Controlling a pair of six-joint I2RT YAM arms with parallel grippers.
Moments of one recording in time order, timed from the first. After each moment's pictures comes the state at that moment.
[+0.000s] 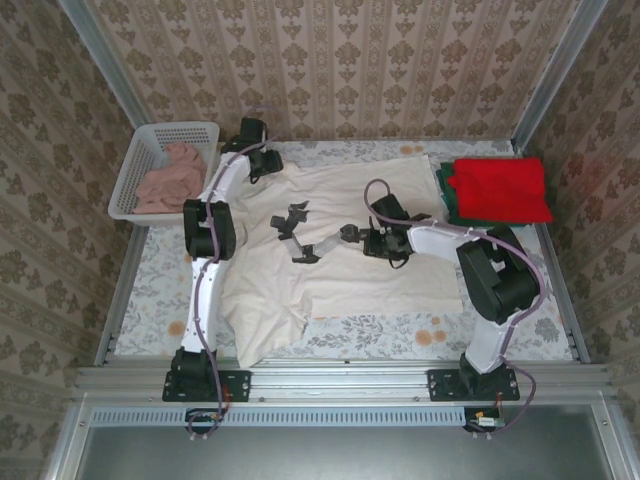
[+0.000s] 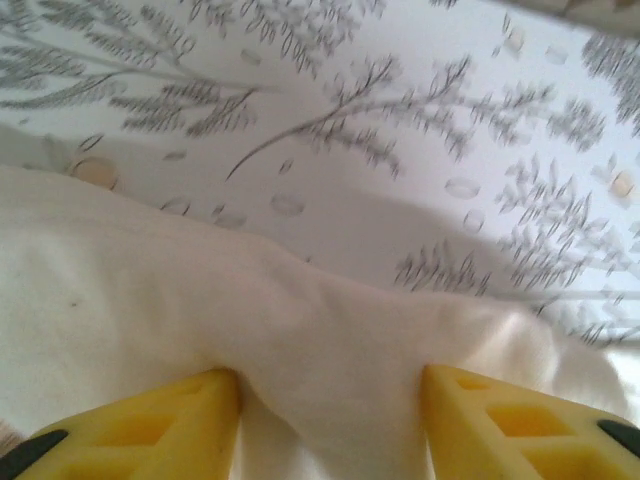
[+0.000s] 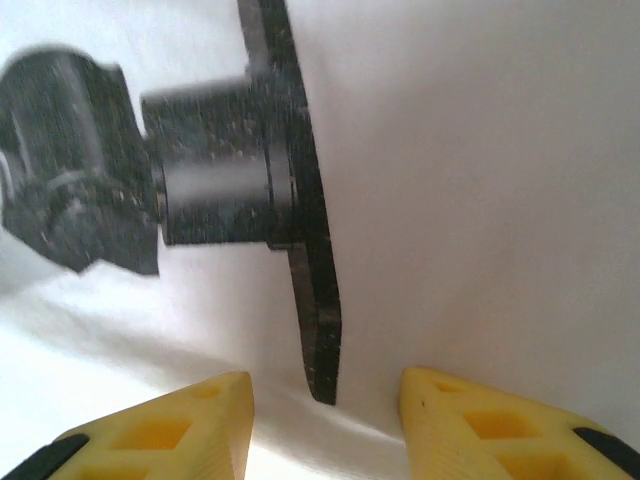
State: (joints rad) left arm -0.21 2.69 2.48 -0.71 0.11 -0.37; right arm 0.45 1.80 1.03 -0.38 0.00 0.58
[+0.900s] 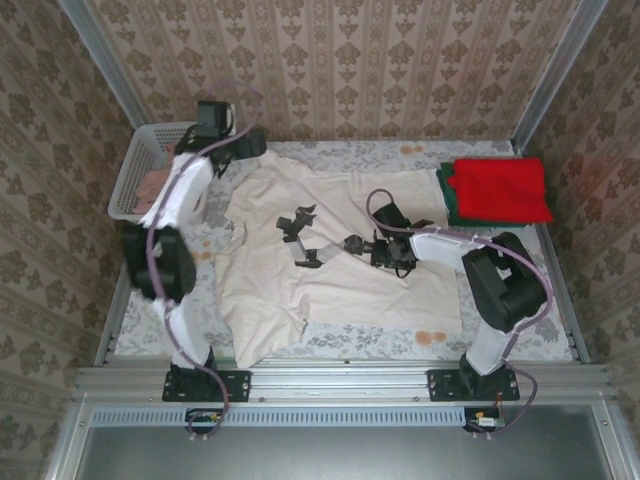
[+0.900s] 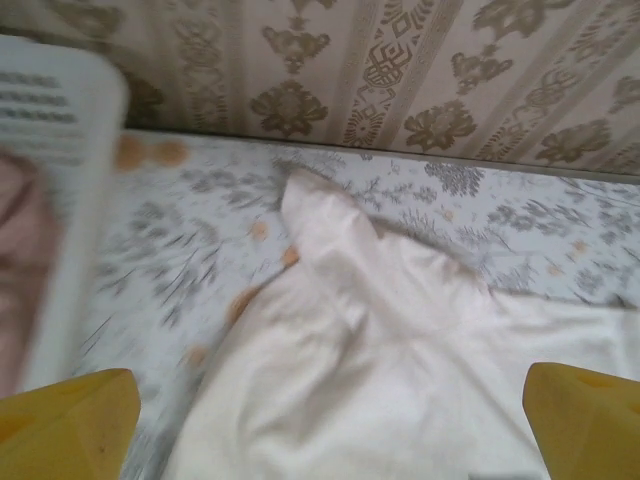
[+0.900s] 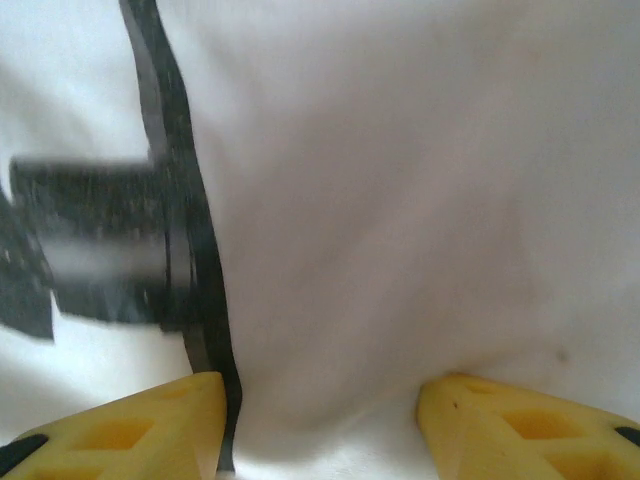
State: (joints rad) left arm -0.19 1.83 1.71 -0.54 0.01 -0.22; right arm 0.44 1.78 1.03 -0.48 0.10 0.59
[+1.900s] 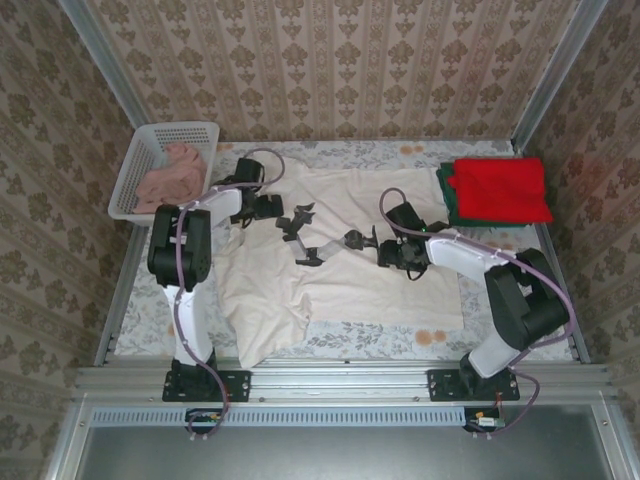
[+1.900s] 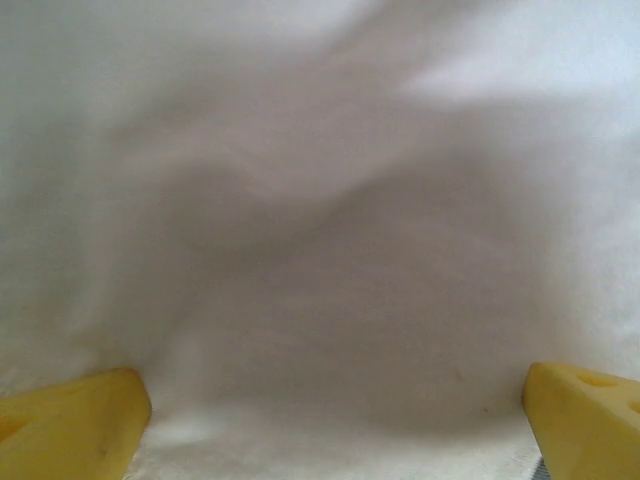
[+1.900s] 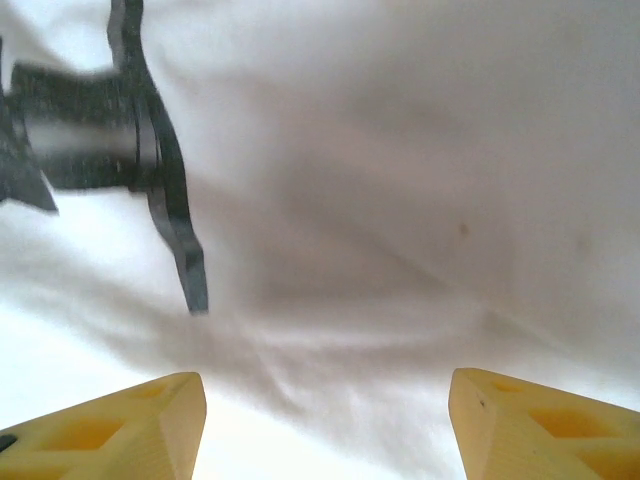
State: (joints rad) left arm -0.25 2.07 1.43 -0.46 -0.02 -0.32; right arm 0.43 1.58 0.90 -0.52 0.08 0.56
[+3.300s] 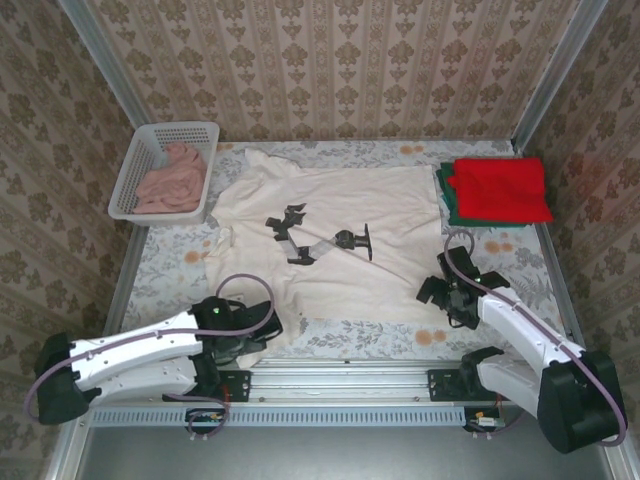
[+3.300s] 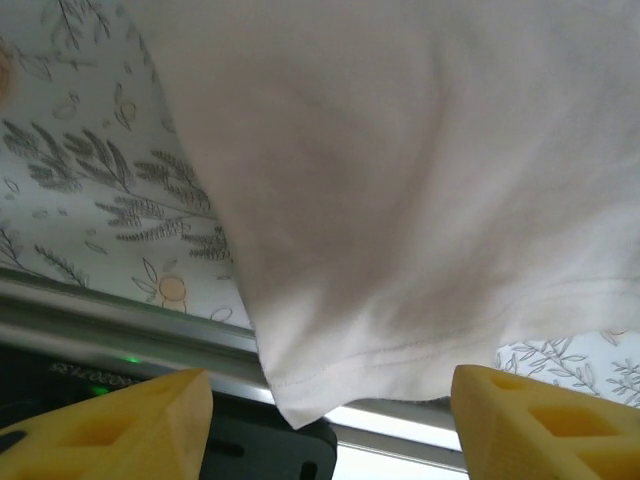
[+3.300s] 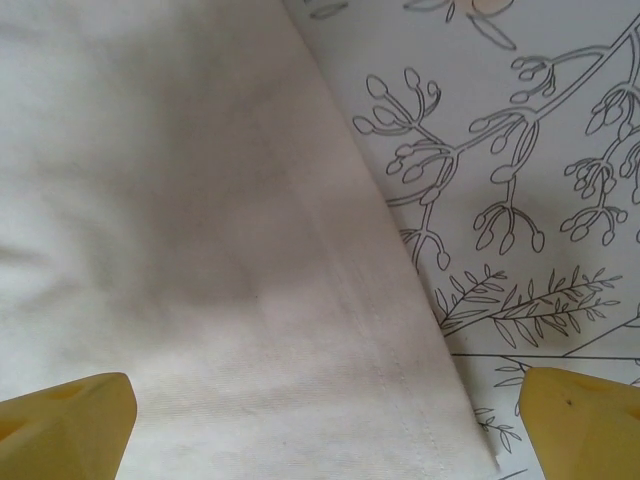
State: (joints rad) left arm -1.21 0.92 0.60 -1.24 -0.22 -1.39; right arm 0.24 1.04 0.50 -0.77 0.10 0.79
